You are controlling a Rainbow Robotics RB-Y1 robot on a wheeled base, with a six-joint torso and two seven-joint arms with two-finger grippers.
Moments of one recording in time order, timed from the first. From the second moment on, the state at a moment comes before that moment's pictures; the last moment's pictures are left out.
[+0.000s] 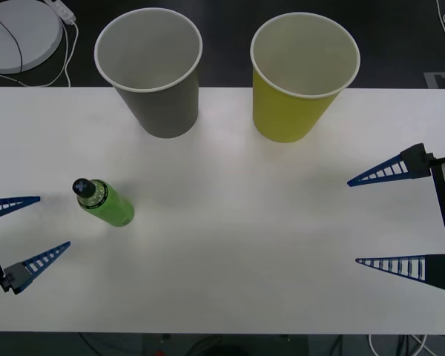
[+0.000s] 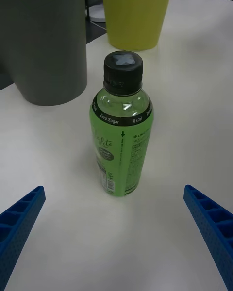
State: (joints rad) right arm 0.14 -1.05 -0.27 -2.19 1.24 -1.28 -0.33; left arm 0.40 0.83 0.23 -1.68 -0.99 -0.95 -0.24
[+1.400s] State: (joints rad) right arm 0.14 -1.05 -0.27 -2.19 1.24 -1.28 -0.33; left arm 0.24 0.78 0.02 -1.68 -1.05 -0.75 -0.23
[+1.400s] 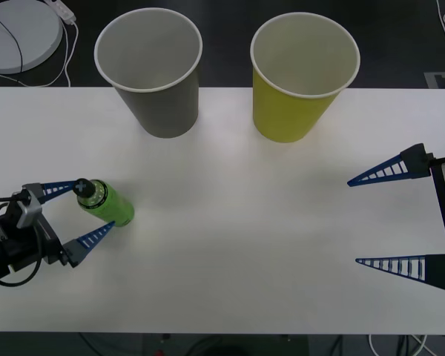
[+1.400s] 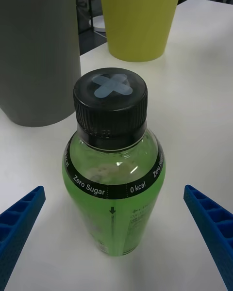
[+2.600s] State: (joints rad) right arm 0.14 -1.05 -0.27 -2.19 1.24 -1.28 -0.33; left arm 0.16 0.77 -0.10 -1.68 -1.04 -0.61 -0.22
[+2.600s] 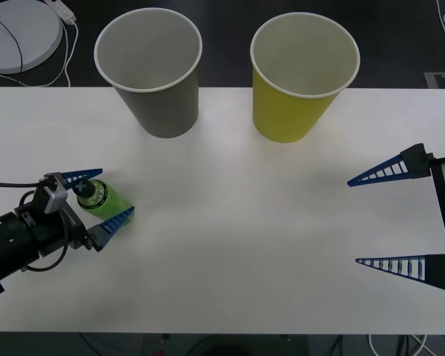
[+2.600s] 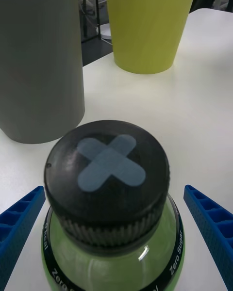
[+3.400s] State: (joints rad) right arm 0.14 -1.05 -0.27 -2.19 1.24 -1.28 -0.33; left arm 0.16 0.76 -0.10 -1.68 -1.04 -0.61 -0.22
